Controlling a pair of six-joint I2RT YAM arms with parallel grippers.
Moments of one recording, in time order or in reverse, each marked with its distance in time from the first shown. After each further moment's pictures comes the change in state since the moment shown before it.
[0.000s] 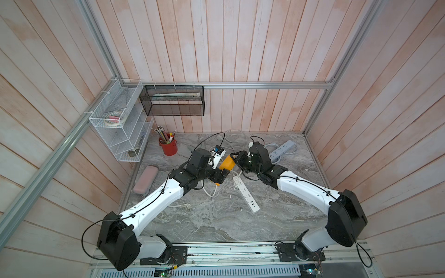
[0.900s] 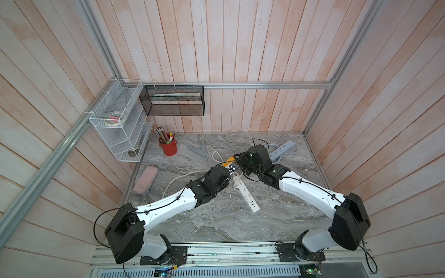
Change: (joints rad) left arm -0.212 0.099 -0.097 0.122 -0.577 0.306; right arm 0.028 -0.040 0.039 -0.140 0.101 0.139
